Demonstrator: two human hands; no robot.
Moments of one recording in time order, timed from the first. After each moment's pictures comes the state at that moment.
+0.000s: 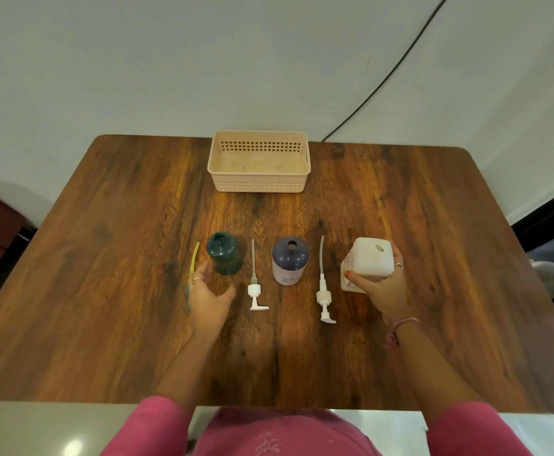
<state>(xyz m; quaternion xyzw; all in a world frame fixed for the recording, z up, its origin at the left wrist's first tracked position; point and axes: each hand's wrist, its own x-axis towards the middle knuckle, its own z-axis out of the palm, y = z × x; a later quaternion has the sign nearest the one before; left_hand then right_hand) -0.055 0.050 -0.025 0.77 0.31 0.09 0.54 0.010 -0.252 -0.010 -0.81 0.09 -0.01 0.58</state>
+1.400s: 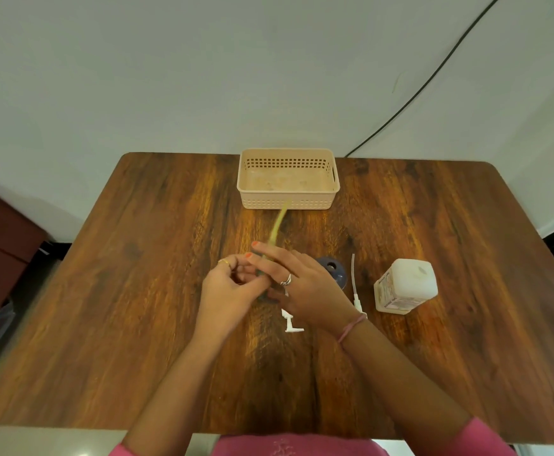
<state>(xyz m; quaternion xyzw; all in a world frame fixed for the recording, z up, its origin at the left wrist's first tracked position) -0.052 0.083 0.103 0.75 0.17 0.04 0.63 0.009 -0.065 0.065 -0.81 -0.49 -0.15 0.28</state>
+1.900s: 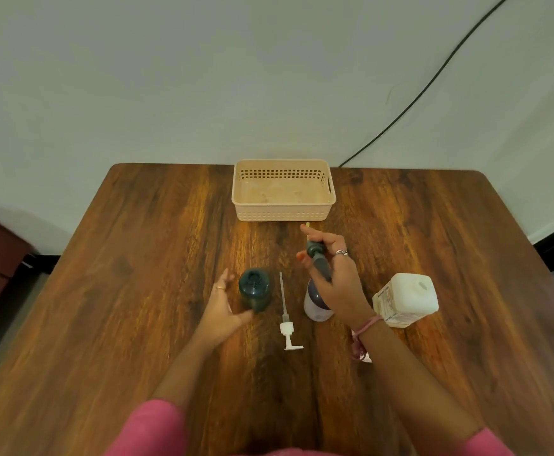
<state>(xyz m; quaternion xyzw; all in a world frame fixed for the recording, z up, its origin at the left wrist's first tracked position) -0.013 0.130 -0.009 0.83 0.14 -0.12 0.53 0.044 -0.089 0.061 -0.76 -0.21 -0.05 0.61</state>
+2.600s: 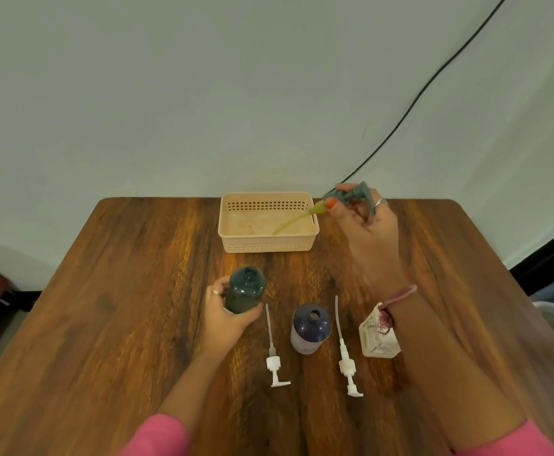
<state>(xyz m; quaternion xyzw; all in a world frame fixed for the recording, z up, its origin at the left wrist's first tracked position) 0.020 0.093 0.022 0.78 0.17 0.08 0.60 0.088 -0.117 0.179 -0.70 -0.13 -0.13 0.69</state>
